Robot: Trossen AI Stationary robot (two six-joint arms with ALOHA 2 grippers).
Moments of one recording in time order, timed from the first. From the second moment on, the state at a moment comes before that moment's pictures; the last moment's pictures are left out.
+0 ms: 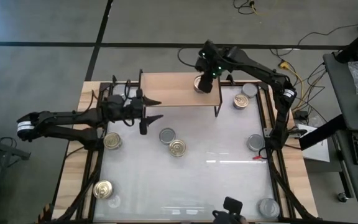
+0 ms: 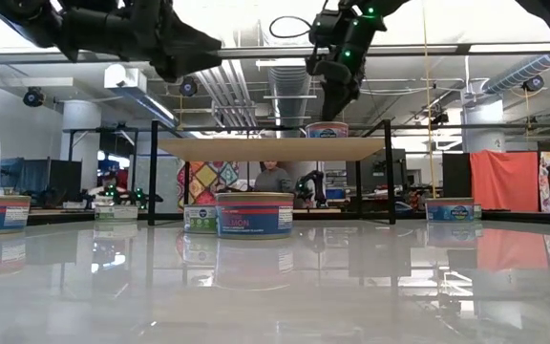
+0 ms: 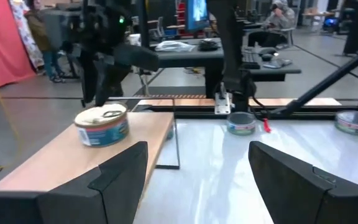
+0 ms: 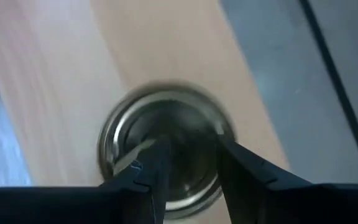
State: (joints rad) left arm 0.26 0.99 0.54 0.38 0.09 0.09; right arm -0.63 1.90 1.93 -1.13 -0.03 -0.28
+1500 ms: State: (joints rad) left arm -0.39 1.03 0.53 -0.09 -0.20 -0.37; right arm 0.23 1.76 1.62 -0.81 0.08 0.05
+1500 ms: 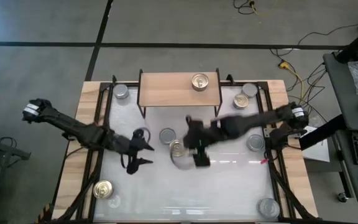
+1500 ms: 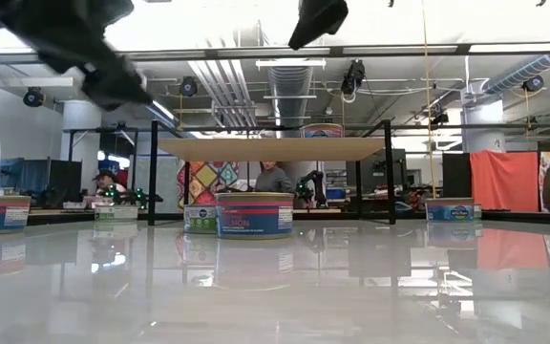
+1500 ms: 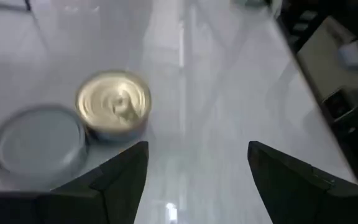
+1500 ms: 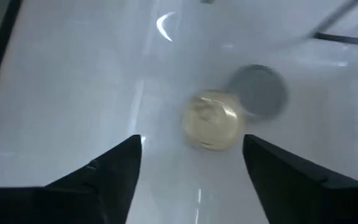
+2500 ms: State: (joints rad) left arm -0.69 1.24 0.53 0.13 -0.49 -0.49; right arm 0.32 2.09 1.28 0.01 0.30 0.17
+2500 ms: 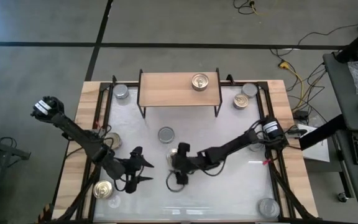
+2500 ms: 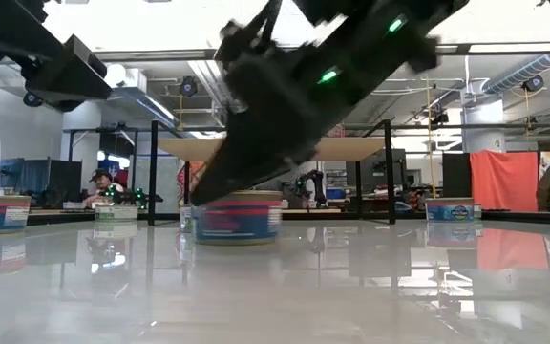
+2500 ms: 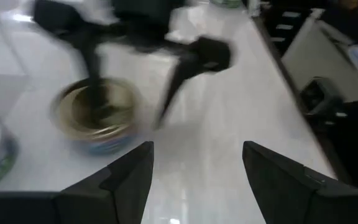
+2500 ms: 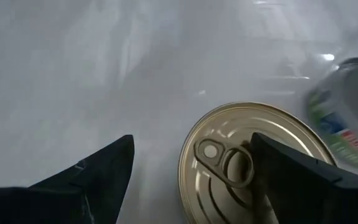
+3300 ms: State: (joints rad) left arm -0.51 1.54 0.61 0.23 -0.45 -0.35; right arm 0.51 1.90 0.90 0.26 0.55 0.47
